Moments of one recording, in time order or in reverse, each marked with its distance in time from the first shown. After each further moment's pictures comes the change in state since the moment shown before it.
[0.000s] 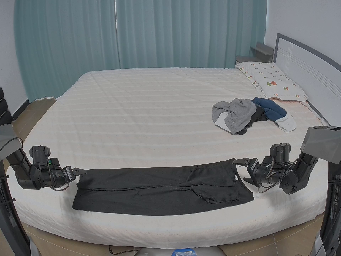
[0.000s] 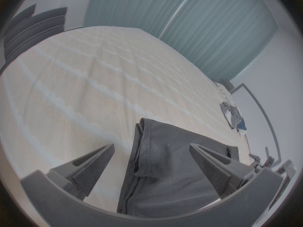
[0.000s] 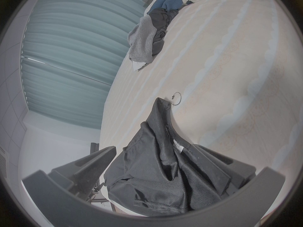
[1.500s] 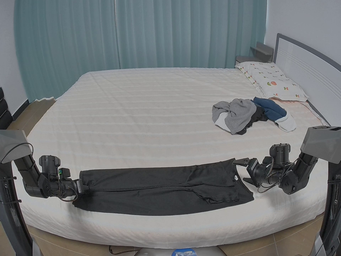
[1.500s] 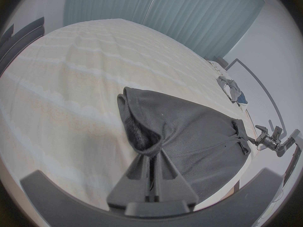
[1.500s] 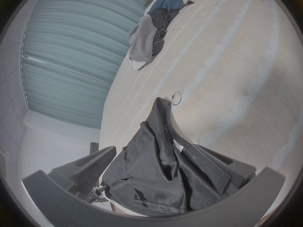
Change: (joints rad) left arm -0.073 0.069 0.074 -0.055 0.010 0.137; right arm 0.001 0.000 0.000 0.001 0.000 -0.004
